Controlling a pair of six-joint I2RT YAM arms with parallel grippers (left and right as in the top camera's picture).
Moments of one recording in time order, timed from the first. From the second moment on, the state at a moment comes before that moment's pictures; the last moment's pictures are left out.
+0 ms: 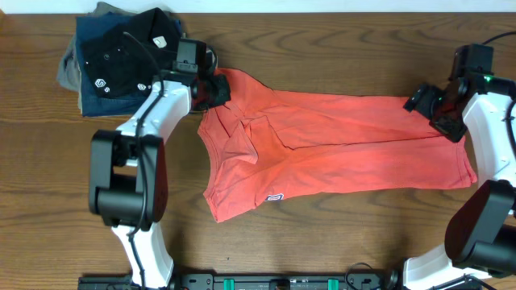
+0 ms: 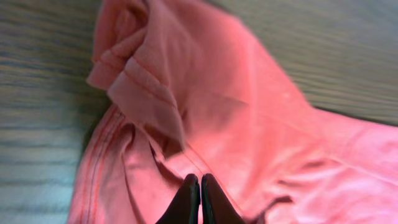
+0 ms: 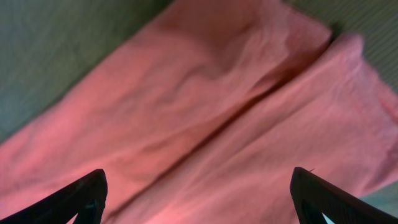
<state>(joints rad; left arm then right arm) -0.16 2.01 1.42 -0.50 0.29 -0.38 -0.23 1.75 1.39 -0.92 0.01 0.46</state>
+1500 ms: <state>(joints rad) -0.16 2.04 1.42 -0.41 0.26 -0.38 -0.30 1.75 1.39 -0.90 -0.01 0.48</state>
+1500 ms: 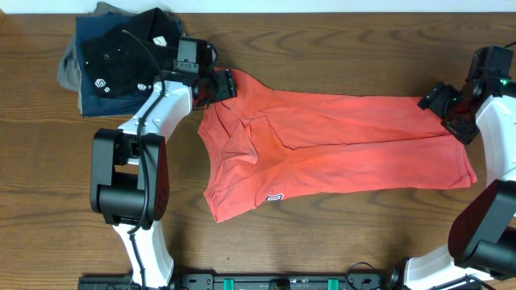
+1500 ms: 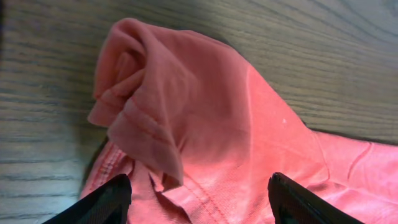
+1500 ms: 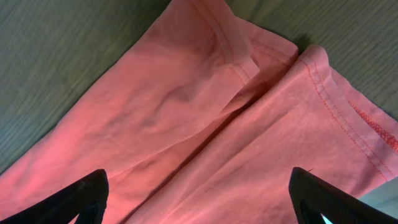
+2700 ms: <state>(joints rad) -0.17 2.07 1.42 -0.41 0.25 -0.41 -0.29 1.75 1.39 -0.91 0.07 0.48</state>
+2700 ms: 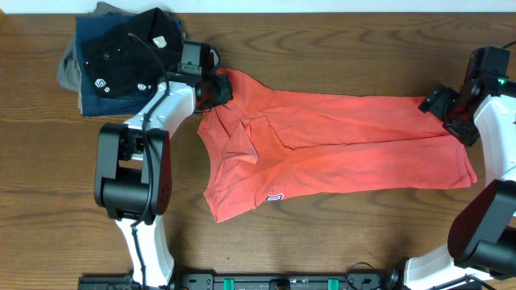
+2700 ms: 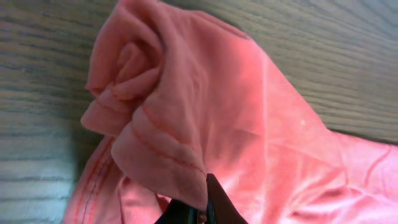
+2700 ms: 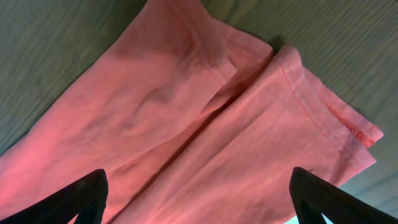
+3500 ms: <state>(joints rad) -0.17 2.04 1.42 -0.47 0.25 -0.41 -0.36 1.99 1.39 -0.72 0.06 0.46</state>
